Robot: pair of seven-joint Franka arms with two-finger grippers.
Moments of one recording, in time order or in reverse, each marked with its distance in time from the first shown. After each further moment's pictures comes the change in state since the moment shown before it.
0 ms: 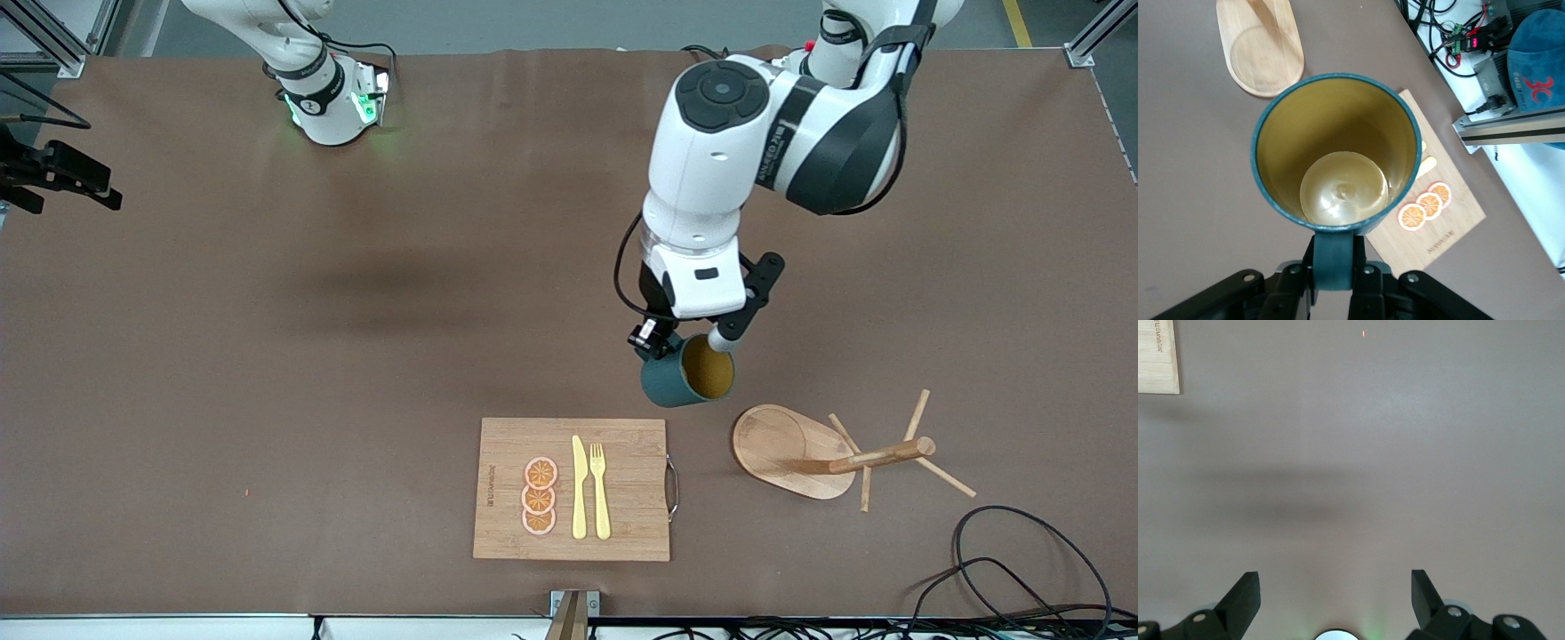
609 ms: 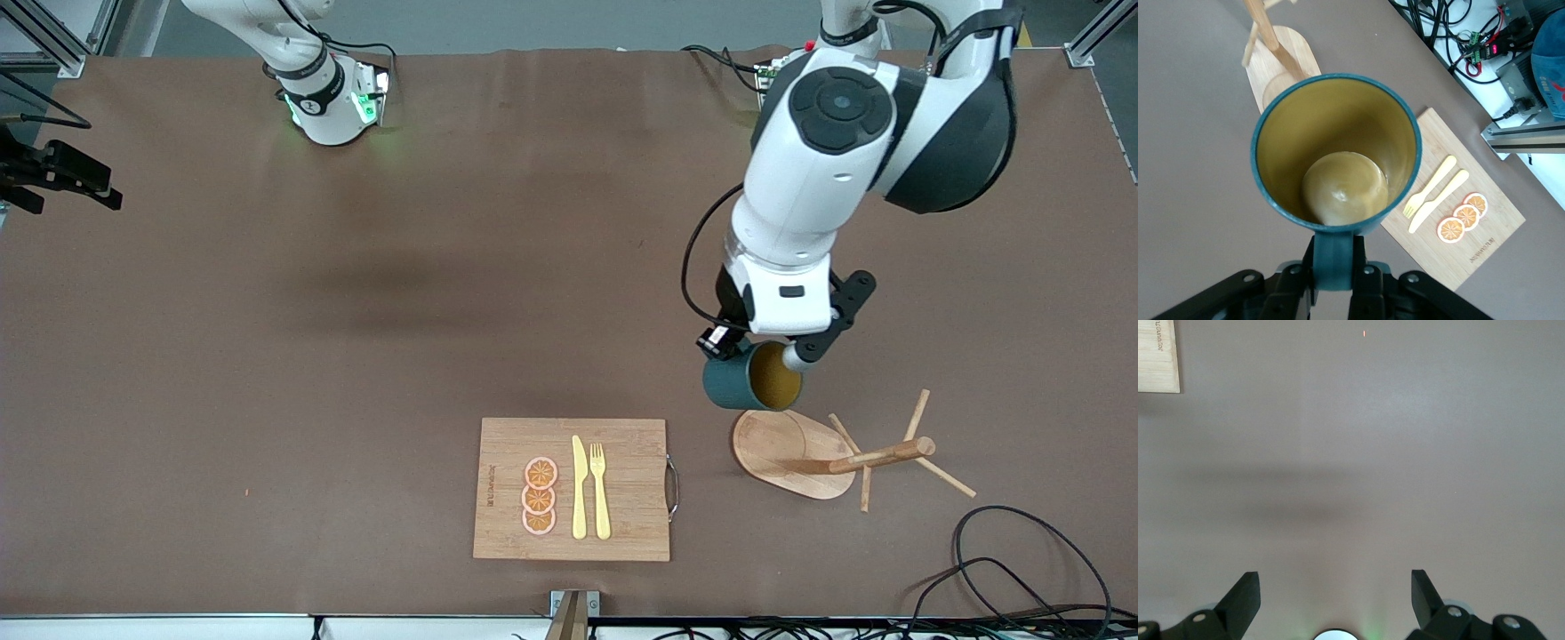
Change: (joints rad) left arm 0.104 -0.052 0.000 -0.006 -0.036 -0.105 0.248; right arm 0.000 0.000 0.000 0.000 0.000 0.000 -0.005
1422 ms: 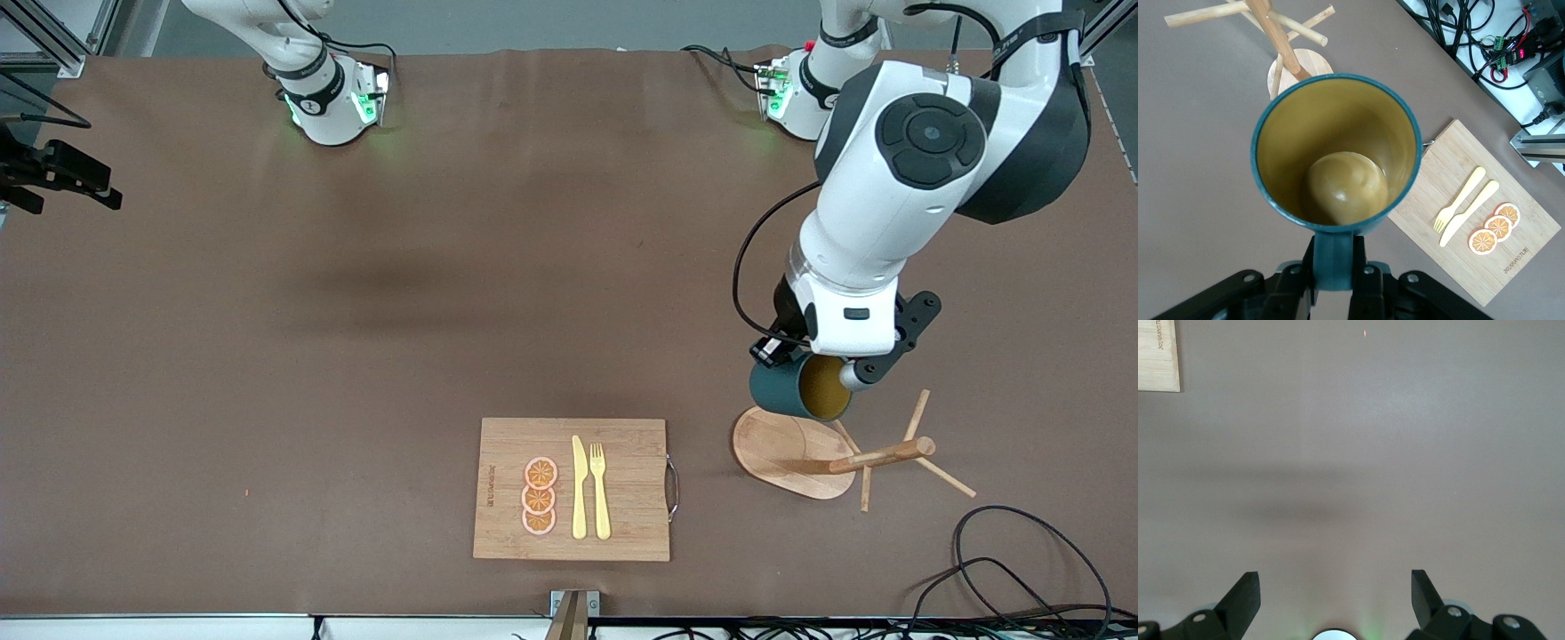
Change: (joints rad) left arm 0.077 -0.019 -0.001 -0.020 -0.022 -0.041 0.135; right arm 0.000 0.000 0.000 0.000 -0.001 0.000 -0.006
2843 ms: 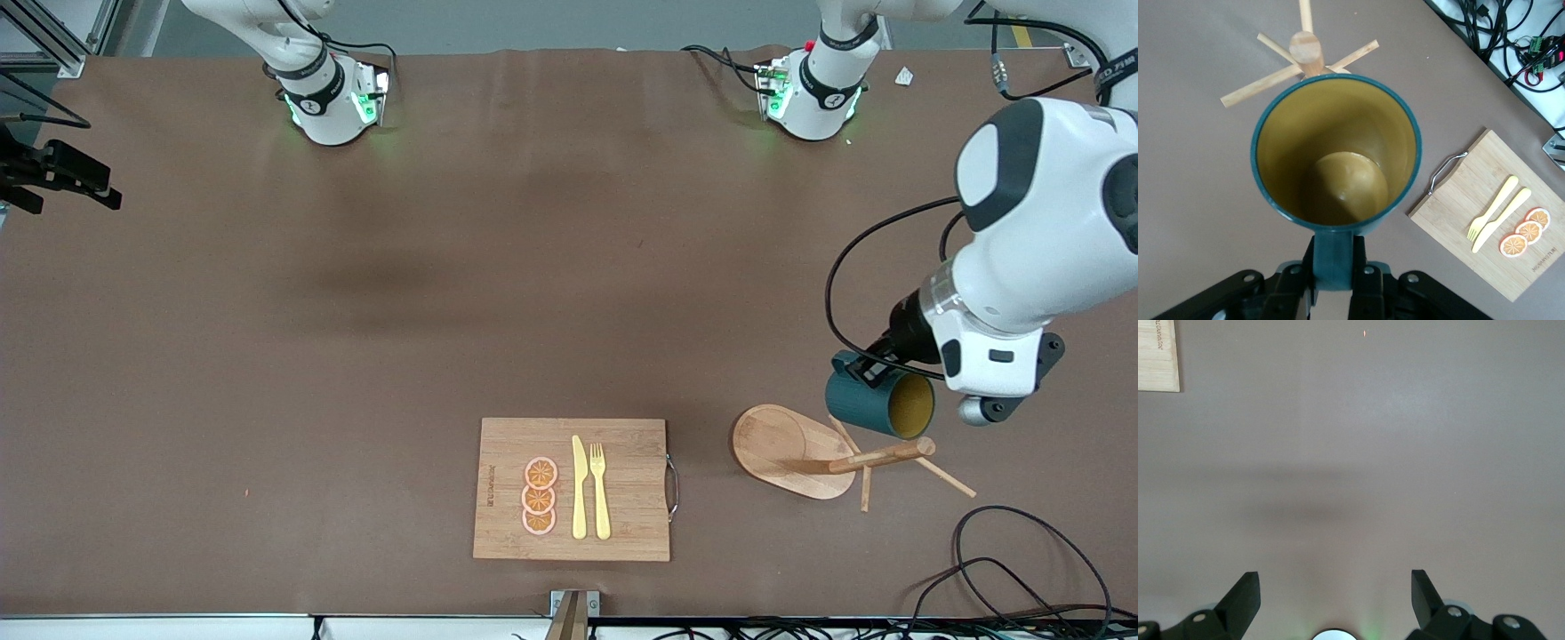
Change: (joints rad) left arm 0.220 -0.016 0.000 -0.044 -0.156 -0.039 0.303; right arm 0.000 0.000 -0.001 0.000 0.000 0.000 0.000
